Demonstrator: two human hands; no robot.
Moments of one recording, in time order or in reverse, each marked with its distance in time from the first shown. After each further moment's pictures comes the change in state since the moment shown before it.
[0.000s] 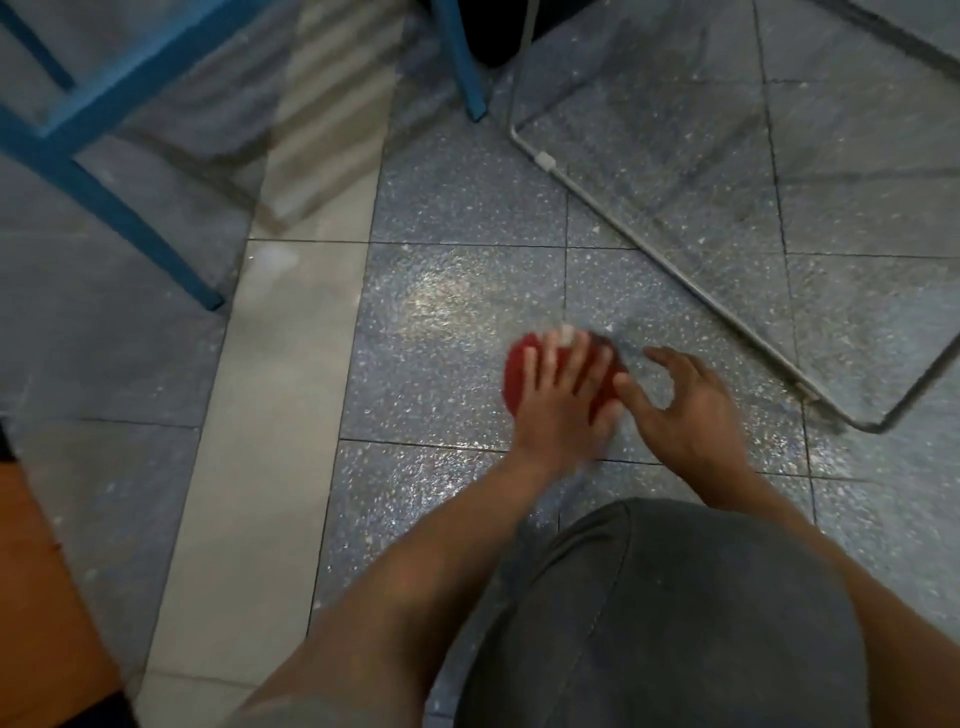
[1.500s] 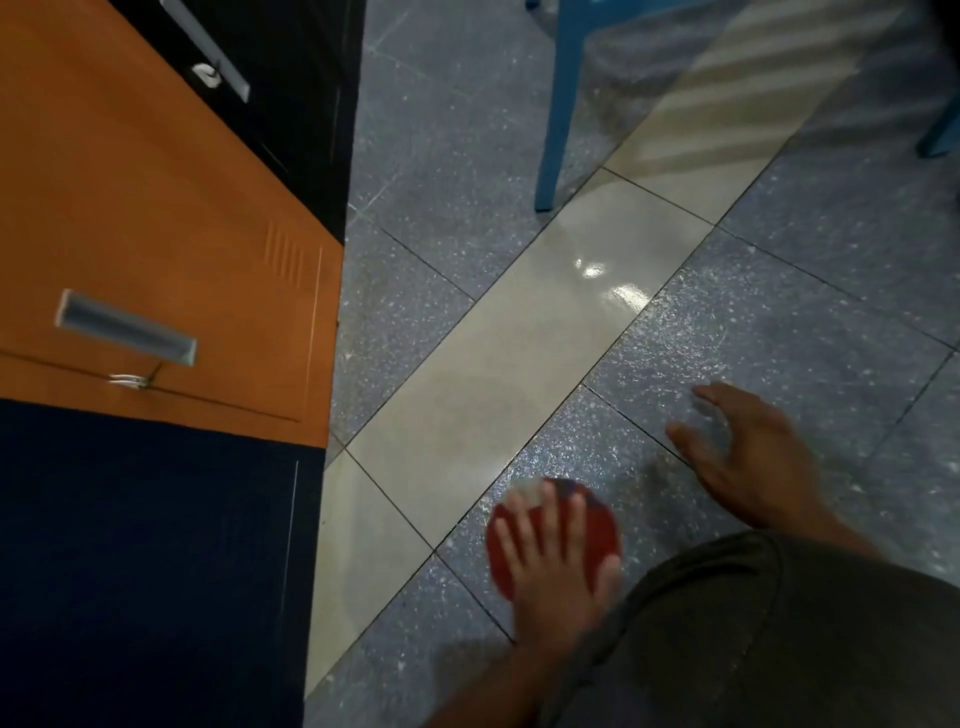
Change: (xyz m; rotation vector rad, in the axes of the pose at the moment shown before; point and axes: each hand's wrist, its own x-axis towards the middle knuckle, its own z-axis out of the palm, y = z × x) left_hand -0.267 -0.036 0.064 -0.103 0.163 -1.018; right_hand -0.004 -0.141 0.128 -0.112 -0.423 -0.660
